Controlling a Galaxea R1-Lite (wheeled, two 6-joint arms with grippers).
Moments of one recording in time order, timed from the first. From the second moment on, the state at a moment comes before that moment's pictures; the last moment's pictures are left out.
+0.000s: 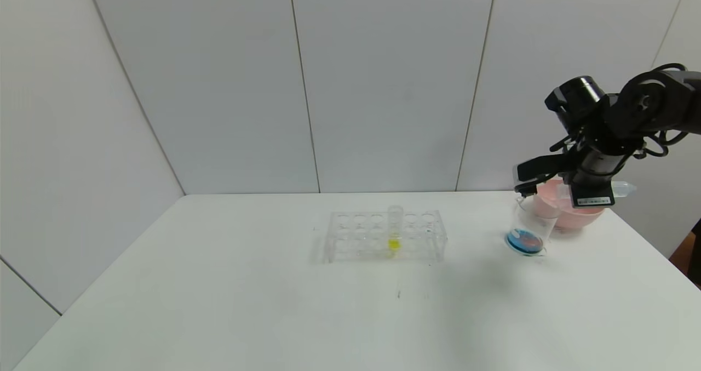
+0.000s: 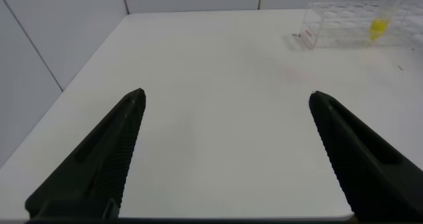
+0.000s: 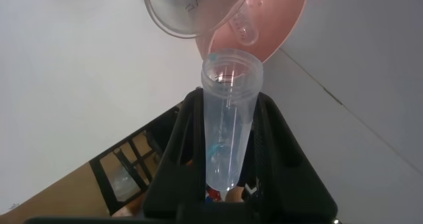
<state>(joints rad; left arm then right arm) 0.00 0.00 0.00 0.00 0.00 0.00 0.15 2.12 -2.00 0.87 -0.50 -1.30</state>
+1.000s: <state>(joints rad) 0.00 0.00 0.00 0.00 0.00 0.00 -0.02 2.13 -1.98 0.34 0.50 -0.73</state>
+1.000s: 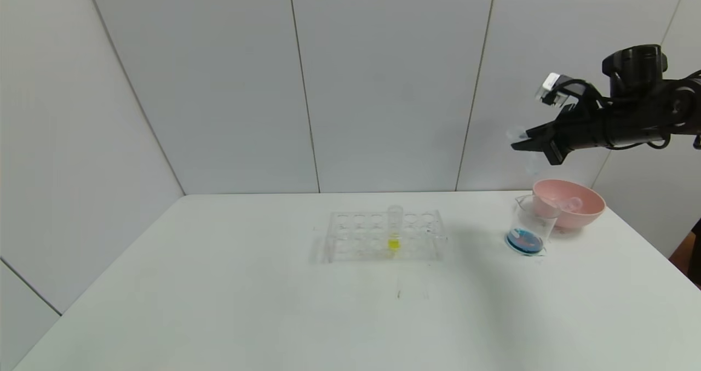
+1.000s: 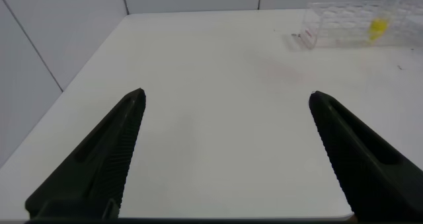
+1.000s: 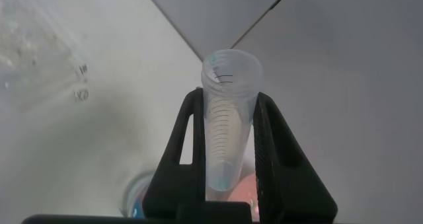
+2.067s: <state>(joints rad) 0.00 0.00 0.00 0.00 0.00 0.00 -0.19 1.97 -1.15 -0.80 0.56 -0.04</state>
